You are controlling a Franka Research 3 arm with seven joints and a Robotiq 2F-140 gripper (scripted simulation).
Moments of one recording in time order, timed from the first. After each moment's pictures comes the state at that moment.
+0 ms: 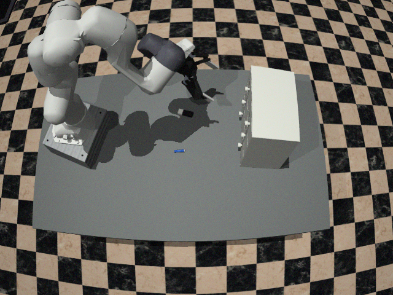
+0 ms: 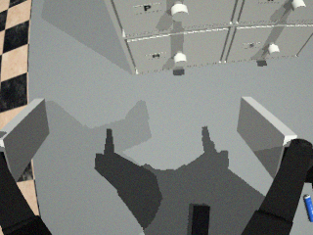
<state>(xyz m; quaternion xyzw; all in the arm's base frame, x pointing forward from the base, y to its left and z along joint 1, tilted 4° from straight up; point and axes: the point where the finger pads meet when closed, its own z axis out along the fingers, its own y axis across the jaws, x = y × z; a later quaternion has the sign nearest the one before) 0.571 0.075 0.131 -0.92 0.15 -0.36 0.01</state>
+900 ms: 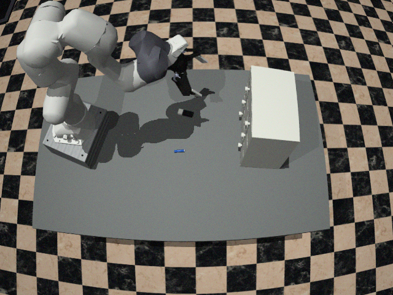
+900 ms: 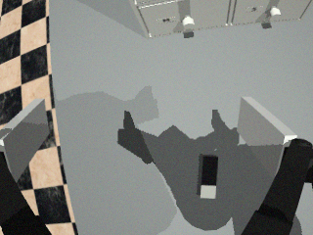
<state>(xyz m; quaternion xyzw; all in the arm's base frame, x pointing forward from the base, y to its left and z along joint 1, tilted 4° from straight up) 0.524 0.088 0.158 -0.93 0.16 -0.31 0.06</state>
